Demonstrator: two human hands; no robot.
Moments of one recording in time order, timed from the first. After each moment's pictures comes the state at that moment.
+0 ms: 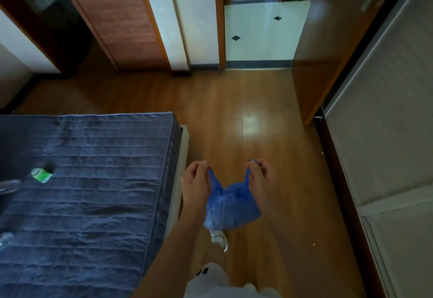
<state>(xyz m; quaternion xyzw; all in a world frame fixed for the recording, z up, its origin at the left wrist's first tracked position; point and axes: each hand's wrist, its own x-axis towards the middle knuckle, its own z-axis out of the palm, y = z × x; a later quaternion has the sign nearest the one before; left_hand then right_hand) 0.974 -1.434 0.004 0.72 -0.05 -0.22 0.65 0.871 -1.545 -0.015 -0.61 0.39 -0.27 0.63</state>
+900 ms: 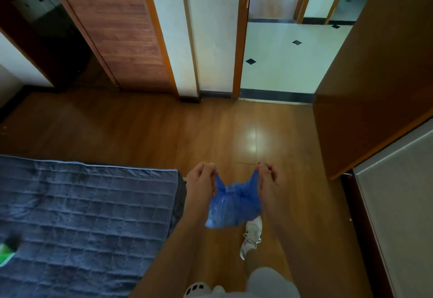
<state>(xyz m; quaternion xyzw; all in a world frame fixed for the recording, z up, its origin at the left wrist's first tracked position) 1.341 -1.667 0.006 0.67 -0.05 -0.27 0.69 1.232 -1.780 -0.011 -0.62 0.44 -0.26 0.60</state>
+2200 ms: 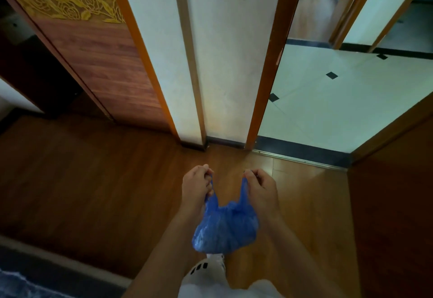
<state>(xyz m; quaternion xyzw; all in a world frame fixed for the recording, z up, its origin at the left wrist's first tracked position) 1.805 -2.066 0.002 0.68 0.07 -0.30 0.67 1.712 -2.181 -0.016 -0.67 0.37 -0.19 0.62</state>
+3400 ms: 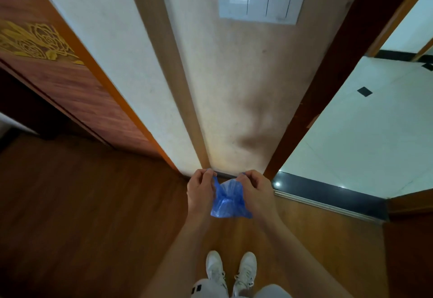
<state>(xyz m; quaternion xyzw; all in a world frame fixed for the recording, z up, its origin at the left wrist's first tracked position) 2.112 -2.288 -0.035 0.75 0.10 -0.19 0.62 2.040 -2.397 -0.057 -0.70 0.36 -0.12 0.61</state>
